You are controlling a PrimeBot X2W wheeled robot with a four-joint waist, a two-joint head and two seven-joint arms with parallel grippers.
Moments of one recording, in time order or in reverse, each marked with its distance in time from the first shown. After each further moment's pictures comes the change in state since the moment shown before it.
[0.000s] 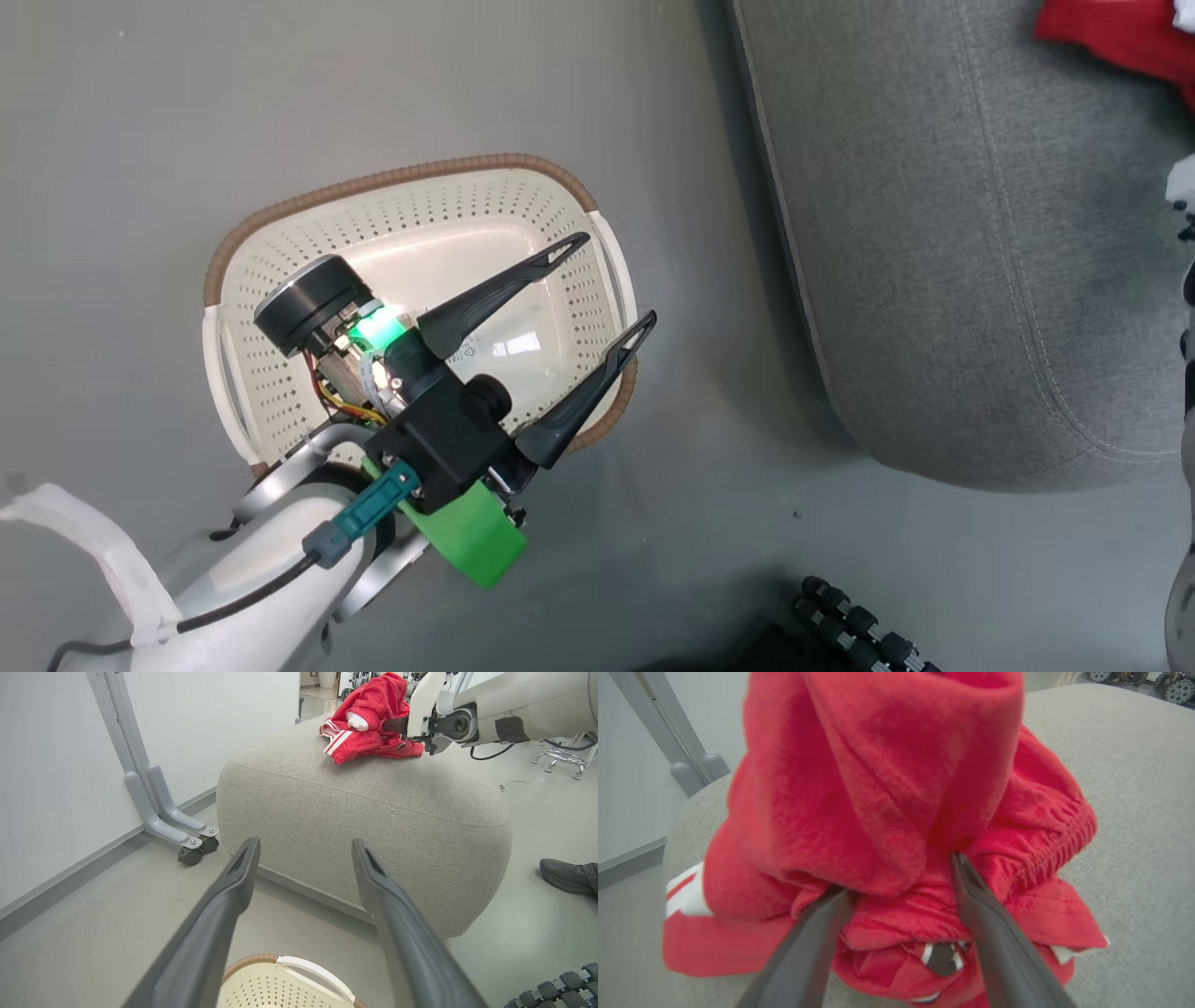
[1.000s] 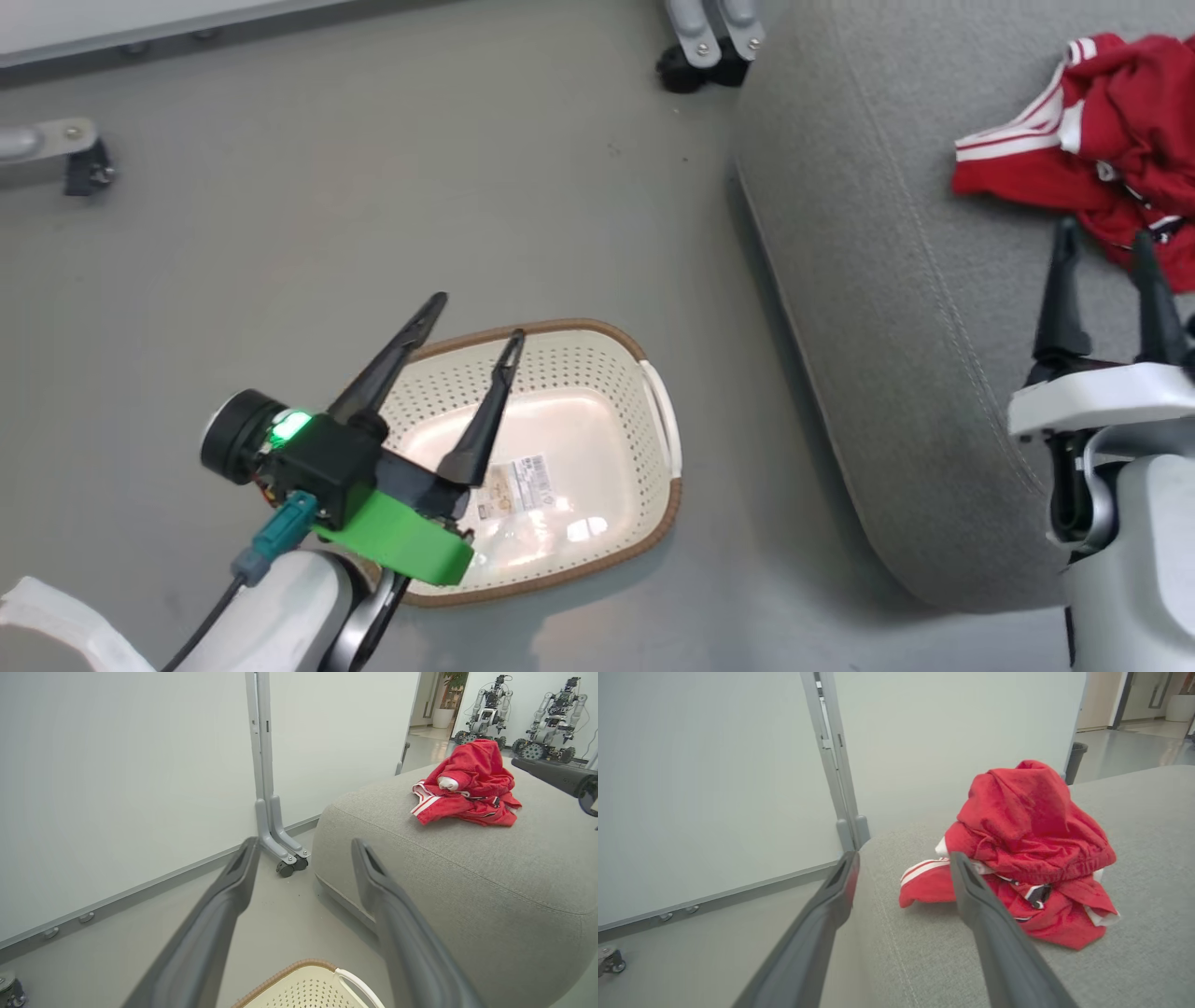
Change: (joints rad) left arm 0.230 -0.072 0.124 0.202 -0.152 0.177 -0.193; right arm 0.588 0.185 0.196 -0.651 -0.018 0.000 0.013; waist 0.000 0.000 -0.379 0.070
